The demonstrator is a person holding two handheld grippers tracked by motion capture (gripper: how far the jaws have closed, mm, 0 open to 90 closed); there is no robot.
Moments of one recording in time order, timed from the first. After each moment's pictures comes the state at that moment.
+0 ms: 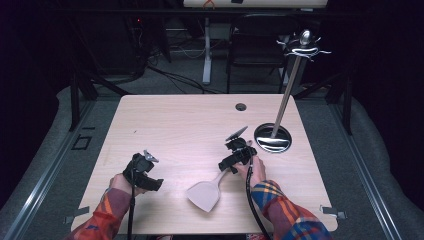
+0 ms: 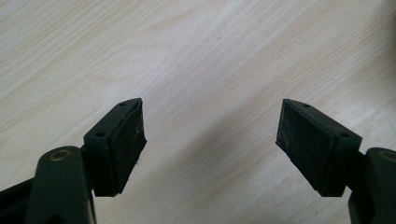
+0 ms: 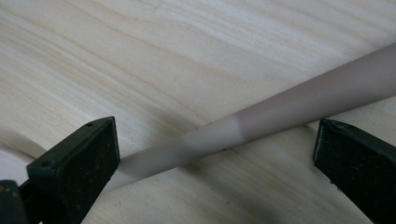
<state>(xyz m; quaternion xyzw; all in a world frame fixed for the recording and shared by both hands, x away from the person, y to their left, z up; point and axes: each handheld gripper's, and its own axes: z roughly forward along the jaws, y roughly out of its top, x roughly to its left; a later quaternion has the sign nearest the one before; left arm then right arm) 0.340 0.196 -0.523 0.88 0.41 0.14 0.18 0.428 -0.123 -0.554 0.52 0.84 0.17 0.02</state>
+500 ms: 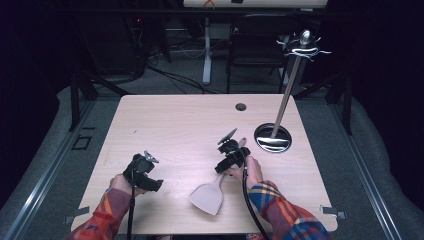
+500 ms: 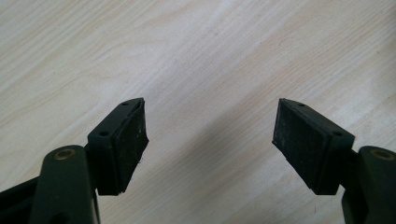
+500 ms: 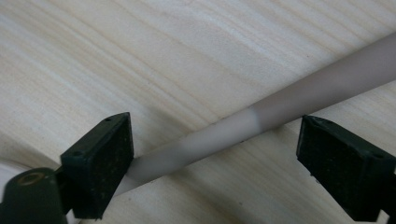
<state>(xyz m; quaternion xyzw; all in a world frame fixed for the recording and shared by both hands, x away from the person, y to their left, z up) 0.339 0.196 -0.524 0.88 0.41 0.14 0.17 0.417 -0.102 -0.550 0.47 0.87 0.15 0.07</state>
